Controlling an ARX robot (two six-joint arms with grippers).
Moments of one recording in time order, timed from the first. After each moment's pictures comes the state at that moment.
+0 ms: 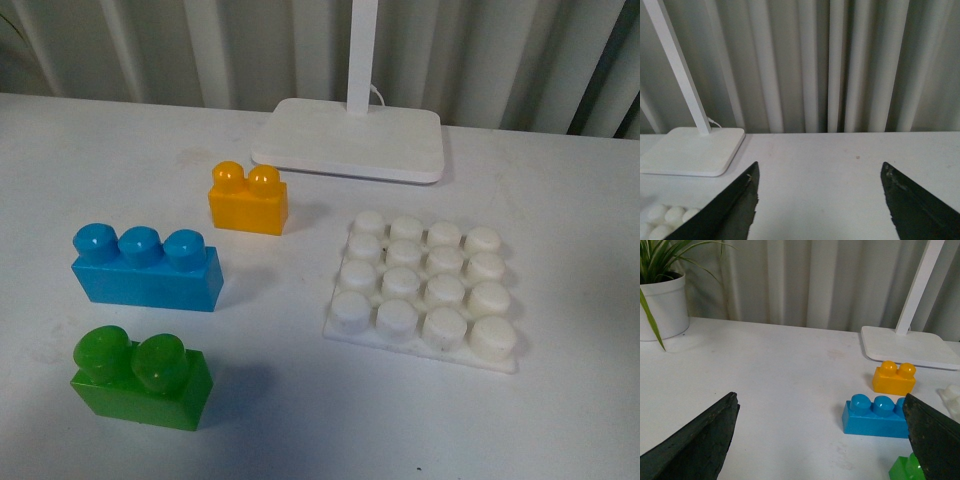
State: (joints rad) left arm 0.00 0.00 0.01 0.00 0.00 0.00; right arm -0.15 0.59 0.27 0.31 -0.14 0.04
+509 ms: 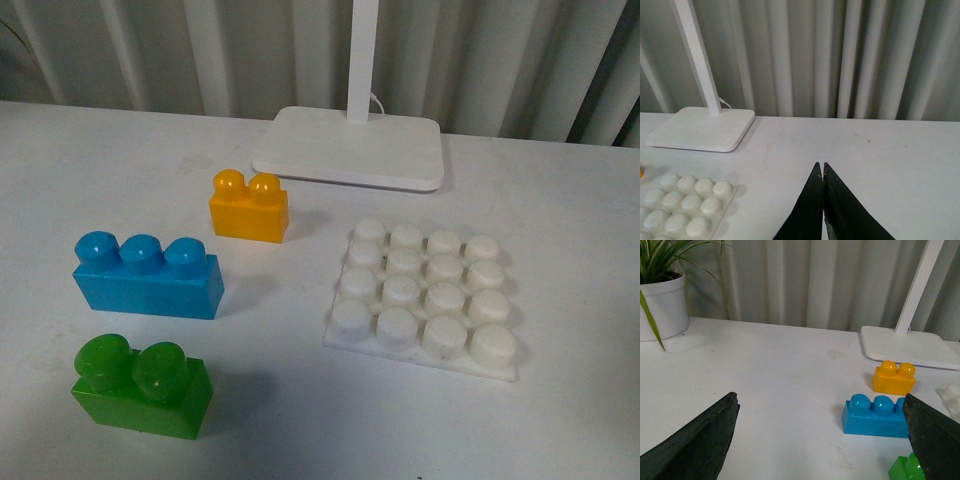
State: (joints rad) left arm 0.00 0.00 0.01 0.00 0.00 0.00; right arm 0.00 0.39 0.09 0.29 0.00 0.00
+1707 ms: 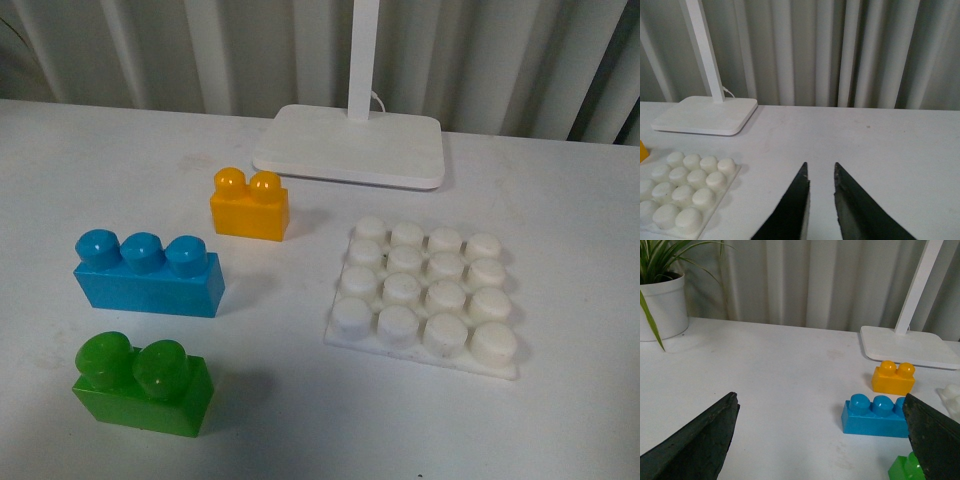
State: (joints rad) left arm 0.00 0.00 0.01 0.00 0.00 0.00; right arm 0.00 0.00 0.01 0.00 0.00 0.00
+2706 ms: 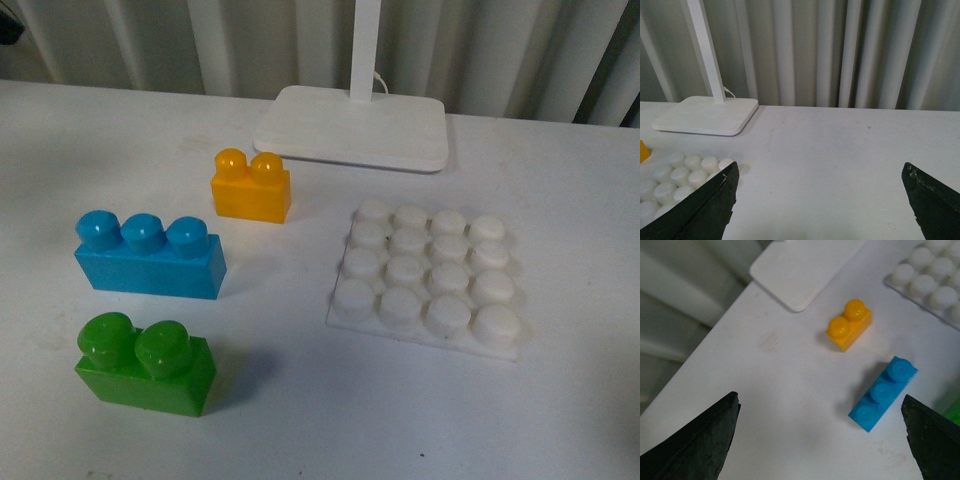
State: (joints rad) left arm -0.03 1.37 1.13 -0.51 0.44 0.98; right arm 0.00 0.00 0.01 0.00 0.00 0.00
